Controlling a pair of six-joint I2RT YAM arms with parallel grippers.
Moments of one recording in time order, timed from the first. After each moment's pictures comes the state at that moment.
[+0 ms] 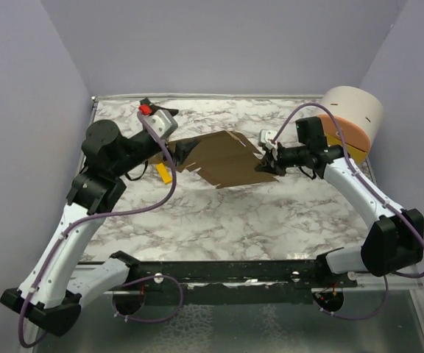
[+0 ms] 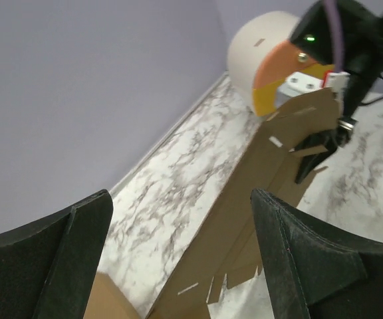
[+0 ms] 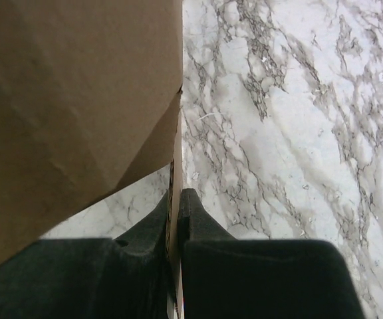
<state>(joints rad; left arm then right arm) -0.46 0.91 1.18 -0.22 0.37 0.21 0.30 1.37 1.09 -0.50 -0.85 -0.82</state>
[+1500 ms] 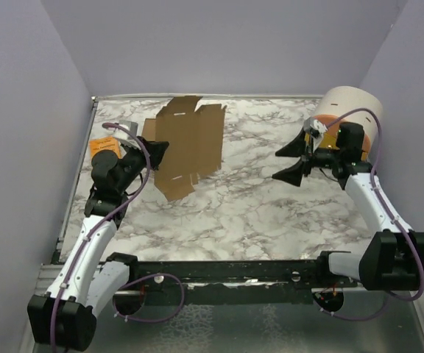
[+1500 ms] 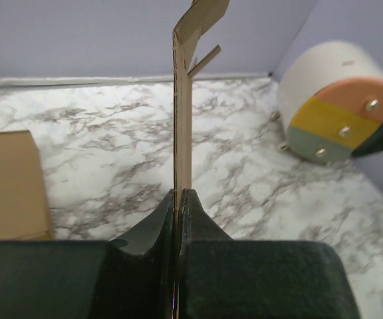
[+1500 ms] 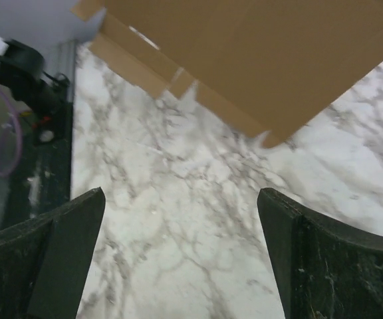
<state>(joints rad) -0.21 0.86 0.75 0.06 0.38 -0.23 -0.03 1.28 1.00 -0.33 -1.31 -0.46</state>
